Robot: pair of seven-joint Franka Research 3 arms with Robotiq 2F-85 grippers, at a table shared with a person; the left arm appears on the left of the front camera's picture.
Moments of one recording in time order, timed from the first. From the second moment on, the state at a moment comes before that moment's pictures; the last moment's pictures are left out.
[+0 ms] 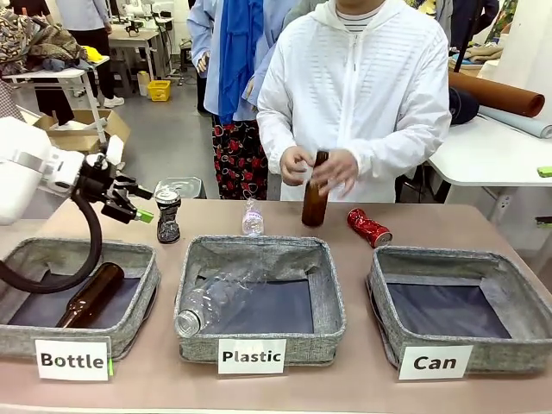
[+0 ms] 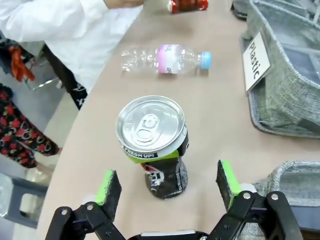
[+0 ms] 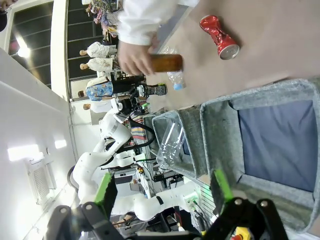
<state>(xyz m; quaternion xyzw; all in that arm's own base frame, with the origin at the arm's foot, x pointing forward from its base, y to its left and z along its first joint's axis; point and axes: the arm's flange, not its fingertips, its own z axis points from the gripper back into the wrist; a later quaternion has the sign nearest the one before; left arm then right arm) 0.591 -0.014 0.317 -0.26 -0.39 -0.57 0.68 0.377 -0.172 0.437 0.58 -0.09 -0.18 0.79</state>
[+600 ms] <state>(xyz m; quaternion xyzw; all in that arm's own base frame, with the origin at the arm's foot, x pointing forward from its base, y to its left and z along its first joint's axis) 0.617 -0.039 0.282 -0.31 -0.40 -0.54 0.67 0.377 -0.172 0.437 0.58 -0.09 -0.18 0.79</state>
